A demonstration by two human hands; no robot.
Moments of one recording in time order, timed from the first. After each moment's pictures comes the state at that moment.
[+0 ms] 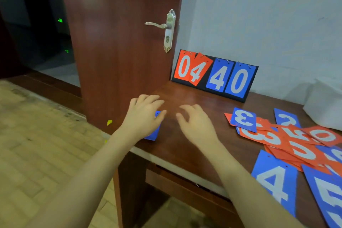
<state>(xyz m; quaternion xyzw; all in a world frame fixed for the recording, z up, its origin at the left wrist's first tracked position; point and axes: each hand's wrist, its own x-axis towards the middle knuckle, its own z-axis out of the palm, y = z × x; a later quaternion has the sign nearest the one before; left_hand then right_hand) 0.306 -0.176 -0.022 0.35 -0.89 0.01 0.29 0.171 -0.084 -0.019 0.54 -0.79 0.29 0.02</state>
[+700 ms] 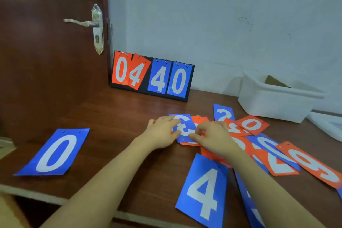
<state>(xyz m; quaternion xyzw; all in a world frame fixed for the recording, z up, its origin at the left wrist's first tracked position) 0.086 -0.121 -0.041 0.21 -0.96 -0.14 0.07 -0.021 0.025 -0.025 0.47 -0.87 0.15 0.04</state>
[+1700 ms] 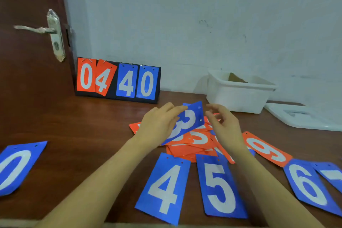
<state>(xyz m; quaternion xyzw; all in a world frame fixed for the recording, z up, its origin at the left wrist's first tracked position) 0.056 -0.047 -0.001 0.00 -0.92 -0.06 0.39 -0.058 0.119 -0.003 0.36 -0.76 0.52 0.12</state>
